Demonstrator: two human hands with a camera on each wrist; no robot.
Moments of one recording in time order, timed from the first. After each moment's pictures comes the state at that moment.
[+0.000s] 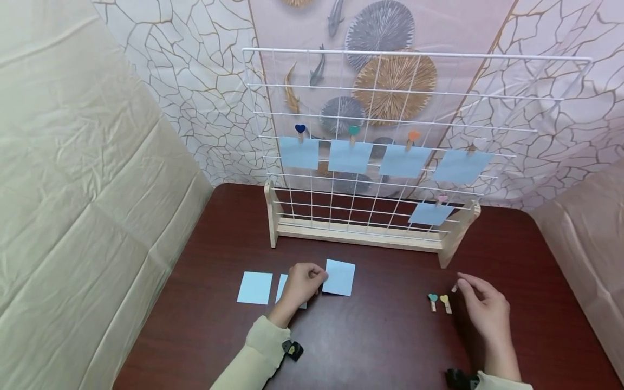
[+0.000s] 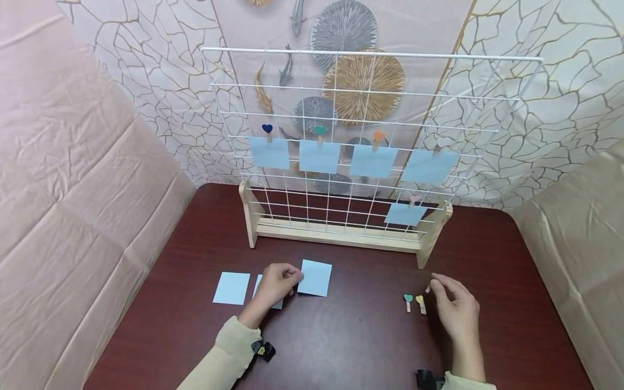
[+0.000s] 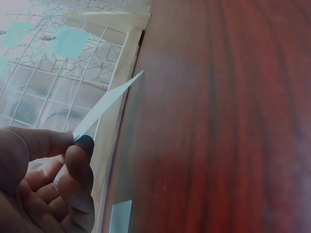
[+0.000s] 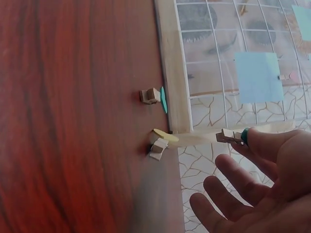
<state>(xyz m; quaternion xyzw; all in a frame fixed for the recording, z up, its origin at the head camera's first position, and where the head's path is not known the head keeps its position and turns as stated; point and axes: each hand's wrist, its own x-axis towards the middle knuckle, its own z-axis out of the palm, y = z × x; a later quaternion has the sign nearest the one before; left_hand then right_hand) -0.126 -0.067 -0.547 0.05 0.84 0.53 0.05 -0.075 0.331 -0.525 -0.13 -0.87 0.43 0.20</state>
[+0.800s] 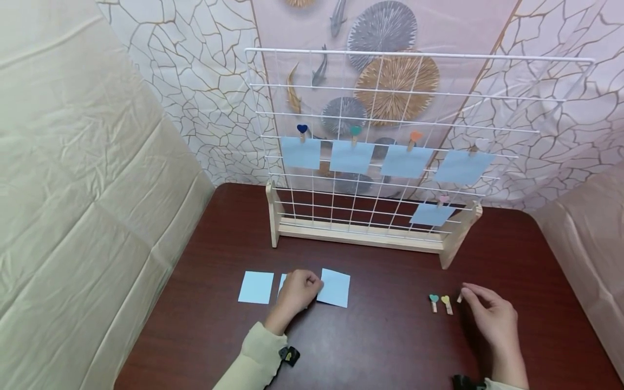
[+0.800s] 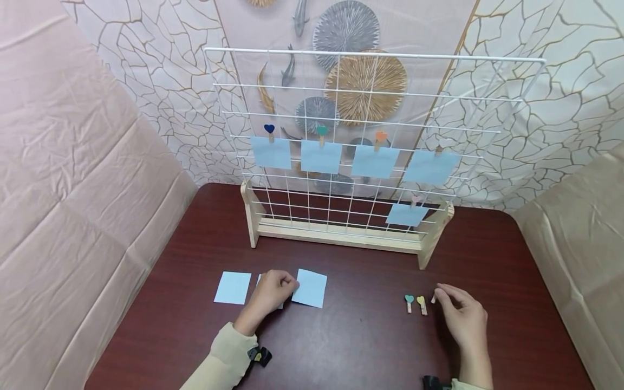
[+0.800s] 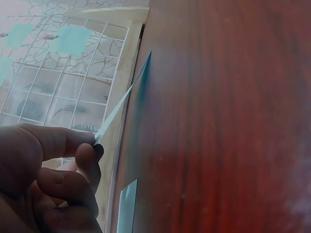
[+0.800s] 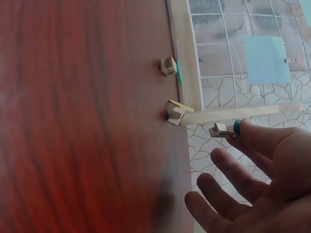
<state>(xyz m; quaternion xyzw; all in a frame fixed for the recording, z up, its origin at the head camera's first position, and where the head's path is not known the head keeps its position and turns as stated) -0.112 -0.075 -0.543 0.04 0.89 0.46 0.06 -0.067 0.344 -0.533 -0.16 -0.88 0.41 0.17</state>
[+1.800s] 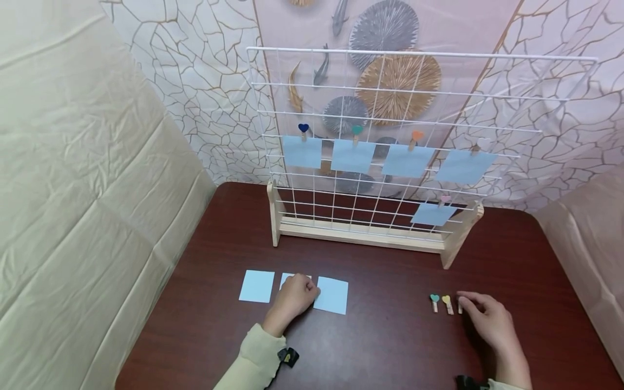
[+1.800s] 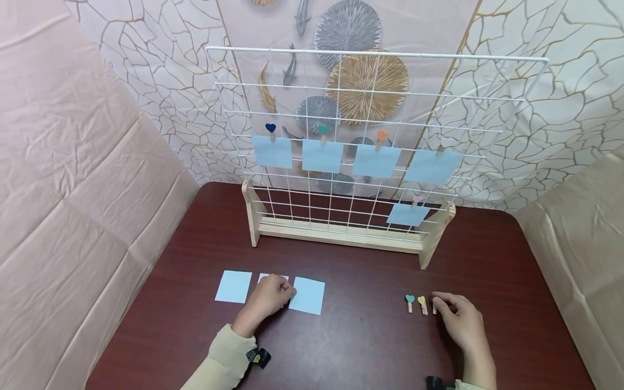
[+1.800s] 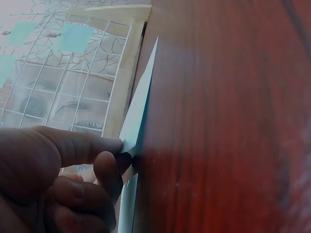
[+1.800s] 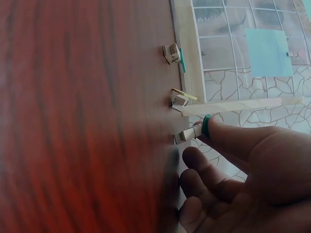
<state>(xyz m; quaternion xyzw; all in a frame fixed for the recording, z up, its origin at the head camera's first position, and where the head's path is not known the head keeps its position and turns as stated) -0.105 -0.081 -0.546 0.05 0.91 0.41 0.07 -0.066 0.363 -0.545 -0.06 -0.95 0.31 0.06</state>
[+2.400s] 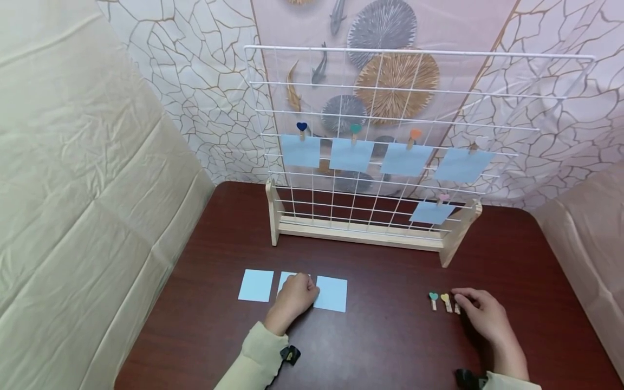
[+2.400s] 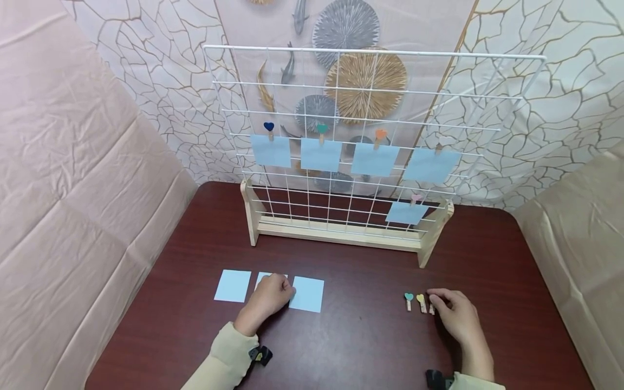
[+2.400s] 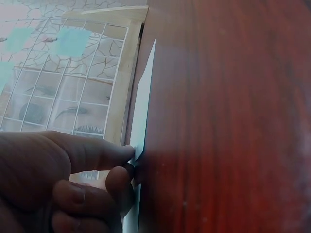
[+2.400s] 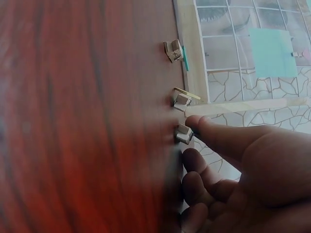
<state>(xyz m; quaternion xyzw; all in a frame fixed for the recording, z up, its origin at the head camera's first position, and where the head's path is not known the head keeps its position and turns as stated) -0.105 -0.076 -0.545 0.04 0.92 0.38 0.08 -0.076 0.363 -0.544 -0.03 -0.95 0.30 0.02</state>
